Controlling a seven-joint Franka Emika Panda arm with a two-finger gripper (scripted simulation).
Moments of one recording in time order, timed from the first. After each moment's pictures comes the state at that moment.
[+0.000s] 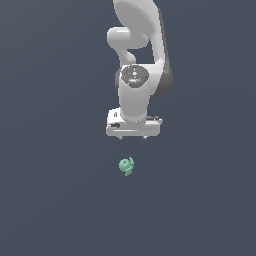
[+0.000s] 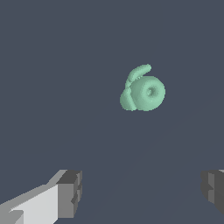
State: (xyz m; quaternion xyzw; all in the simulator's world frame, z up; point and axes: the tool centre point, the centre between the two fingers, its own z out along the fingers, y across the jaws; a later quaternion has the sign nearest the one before) arm -0.003 0.019 0.155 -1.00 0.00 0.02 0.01
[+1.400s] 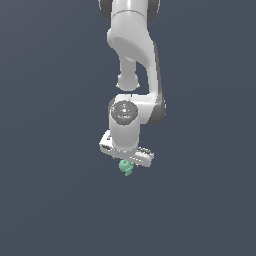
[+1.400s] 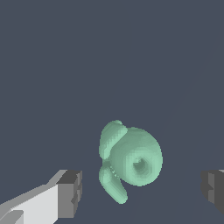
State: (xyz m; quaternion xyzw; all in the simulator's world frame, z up) arm 0.069 -0.009 0.094 -0.99 0.17 0.00 0.00
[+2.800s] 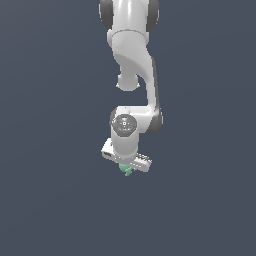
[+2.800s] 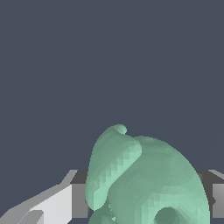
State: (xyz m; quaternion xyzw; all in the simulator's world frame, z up) arm 0.070 -0.009 0.045 -0.99 0.17 0.00 0.00
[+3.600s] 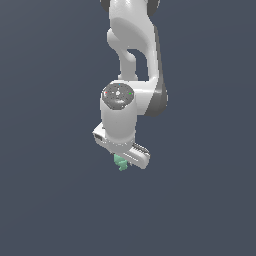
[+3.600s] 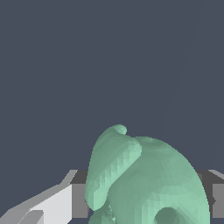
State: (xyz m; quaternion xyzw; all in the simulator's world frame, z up) arm 0.083 -0.024 0.150 -0.96 0.27 -0.01 0.00
